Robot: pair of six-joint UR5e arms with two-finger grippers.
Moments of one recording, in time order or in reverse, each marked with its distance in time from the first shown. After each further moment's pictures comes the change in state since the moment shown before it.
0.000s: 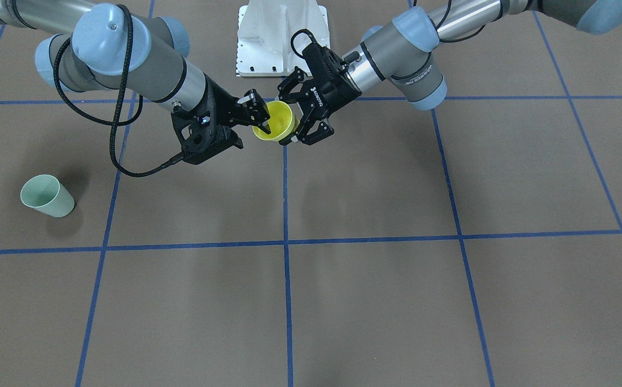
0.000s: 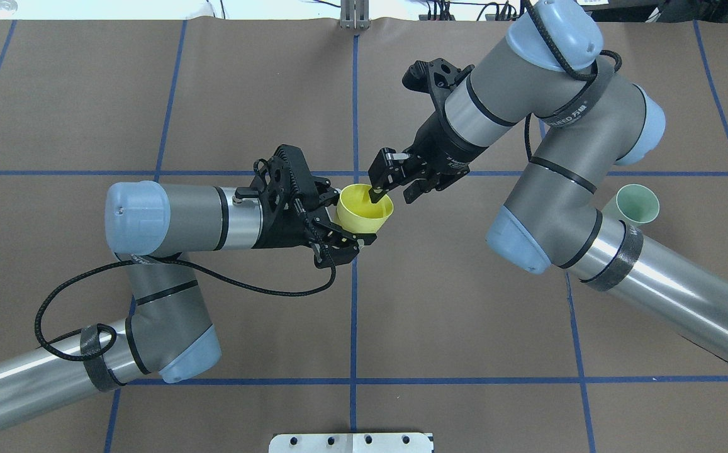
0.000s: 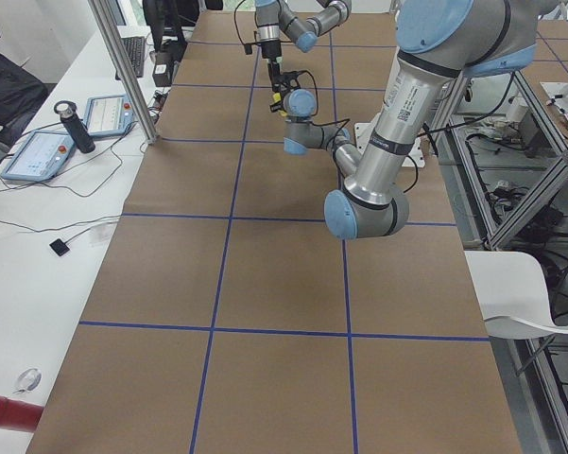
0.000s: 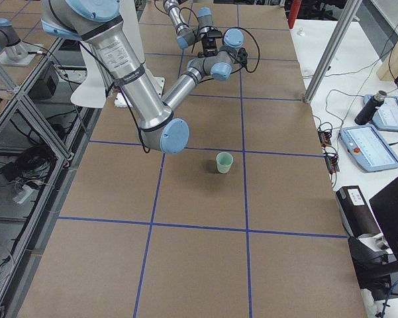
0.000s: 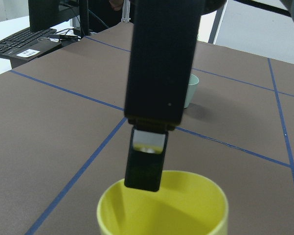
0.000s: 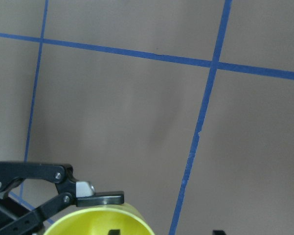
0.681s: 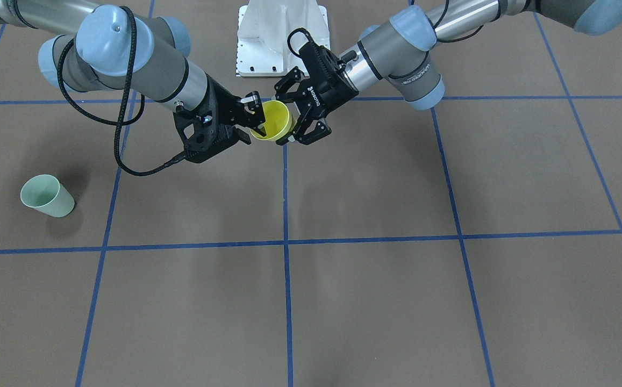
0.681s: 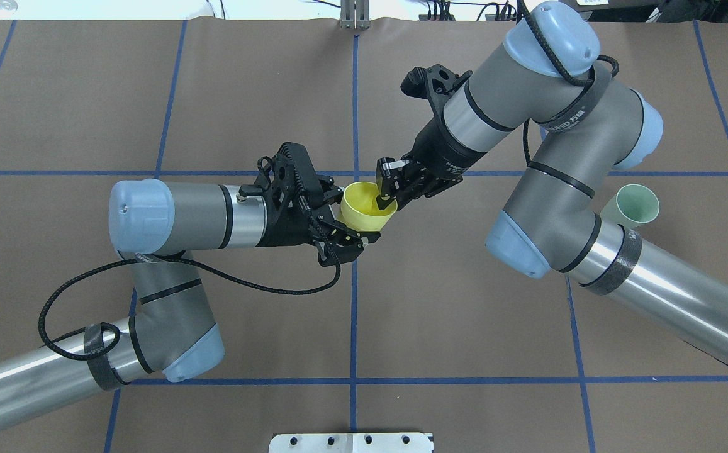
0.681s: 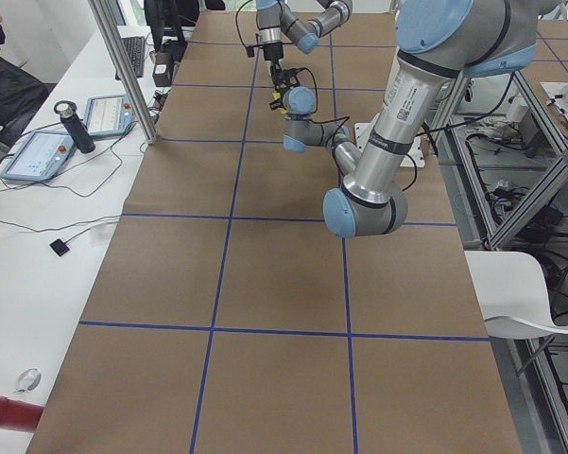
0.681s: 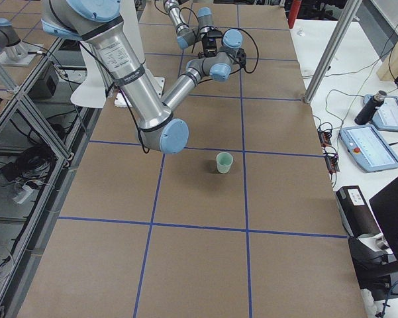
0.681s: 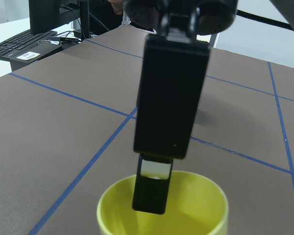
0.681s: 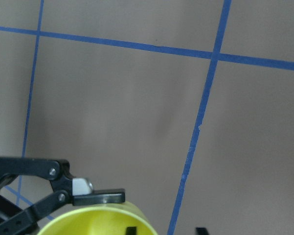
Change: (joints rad) left arm 0.000 -0.010 0.002 0.007 0.003 -0.004; right arm -0.007 -0.005 0.002 0.001 0.005 0.000
